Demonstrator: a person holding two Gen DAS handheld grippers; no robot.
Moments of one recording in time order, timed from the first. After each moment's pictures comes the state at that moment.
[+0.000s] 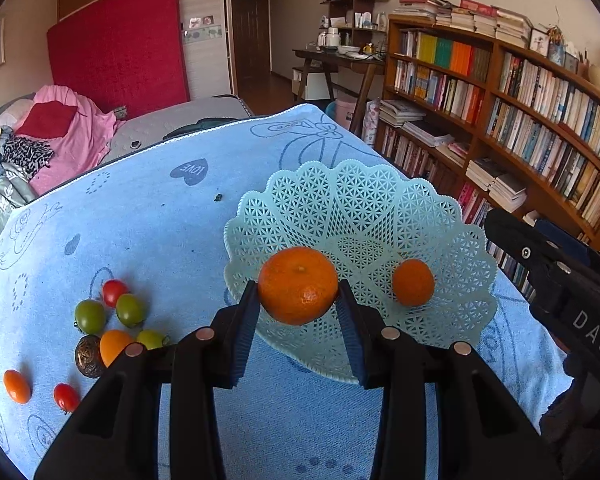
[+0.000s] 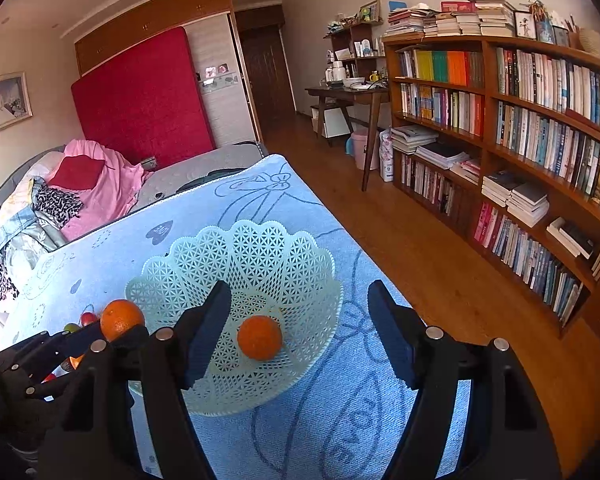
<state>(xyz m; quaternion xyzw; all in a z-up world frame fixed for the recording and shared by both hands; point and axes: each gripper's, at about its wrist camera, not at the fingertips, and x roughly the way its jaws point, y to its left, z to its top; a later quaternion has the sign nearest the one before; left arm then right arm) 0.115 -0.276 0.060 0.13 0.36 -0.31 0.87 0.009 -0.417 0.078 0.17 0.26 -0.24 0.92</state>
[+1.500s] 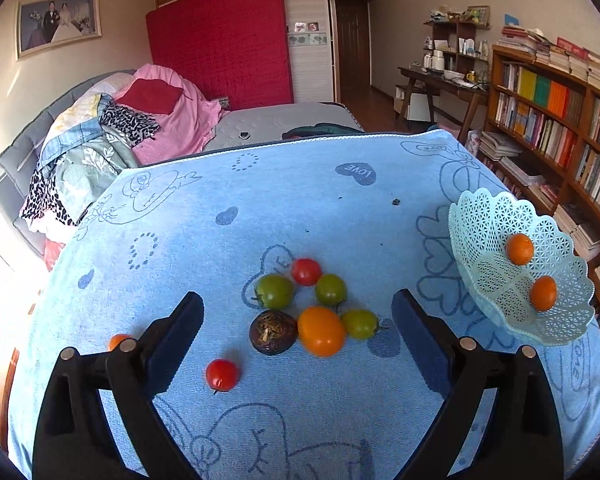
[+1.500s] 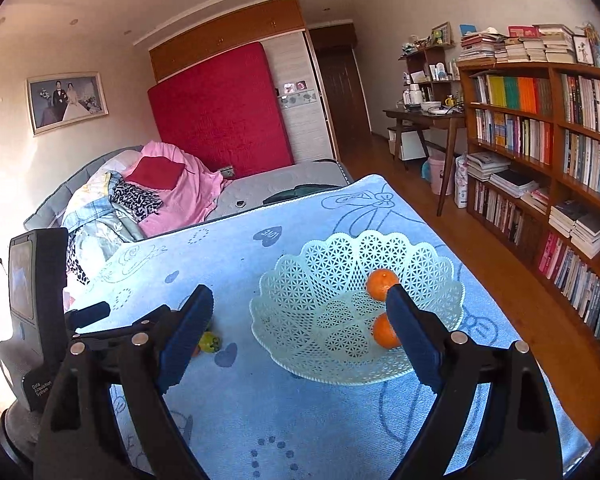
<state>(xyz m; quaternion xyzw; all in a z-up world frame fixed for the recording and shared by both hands) 0.140 -0.147 0.075 0.09 0.34 -0.13 0.93 0.000 -0.323 0.108 0.15 0.21 -0.09 0.96</state>
